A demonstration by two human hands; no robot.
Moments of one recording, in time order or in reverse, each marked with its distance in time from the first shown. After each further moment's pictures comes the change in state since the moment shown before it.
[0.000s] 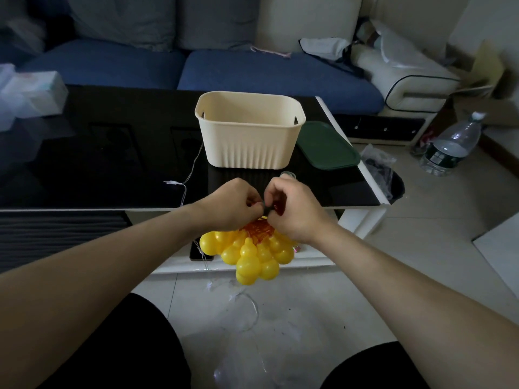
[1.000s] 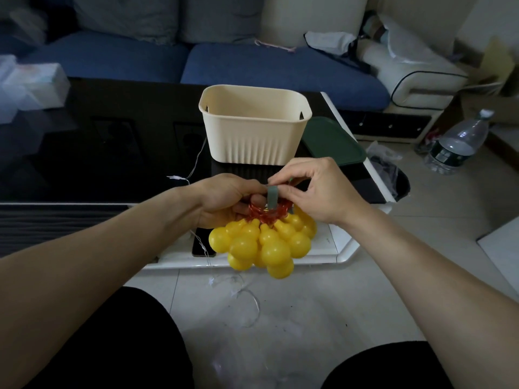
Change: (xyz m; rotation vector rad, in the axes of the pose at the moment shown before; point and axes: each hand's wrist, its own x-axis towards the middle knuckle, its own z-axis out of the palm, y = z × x) left_hand -0.003 -0.003 -0.010 -1.009 -0.296 -0.393; right_hand 0.010 -0.001 -0.037 0.003 -0.004 -0.210
